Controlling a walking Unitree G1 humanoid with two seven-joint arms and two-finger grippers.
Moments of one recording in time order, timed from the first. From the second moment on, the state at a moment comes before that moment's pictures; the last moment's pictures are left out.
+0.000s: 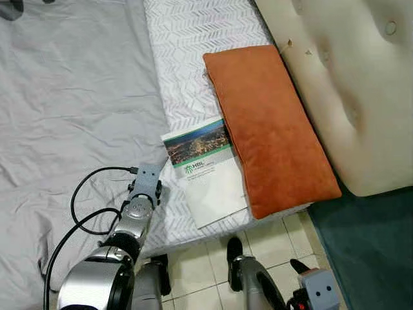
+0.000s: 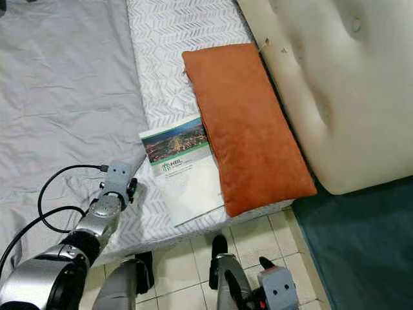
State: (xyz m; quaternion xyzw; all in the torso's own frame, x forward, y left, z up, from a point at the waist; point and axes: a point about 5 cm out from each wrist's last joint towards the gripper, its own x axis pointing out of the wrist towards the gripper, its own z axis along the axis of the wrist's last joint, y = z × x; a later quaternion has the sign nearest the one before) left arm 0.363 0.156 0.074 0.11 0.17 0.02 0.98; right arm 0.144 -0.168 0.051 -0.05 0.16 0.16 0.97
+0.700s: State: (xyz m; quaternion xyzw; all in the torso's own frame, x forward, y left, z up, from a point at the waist) left arm 0.360 0.087 0.074 -0.14 0.19 -0.07 0.97; right arm 0.143 -0.164 0.059 -0.05 0.14 0.15 0.98
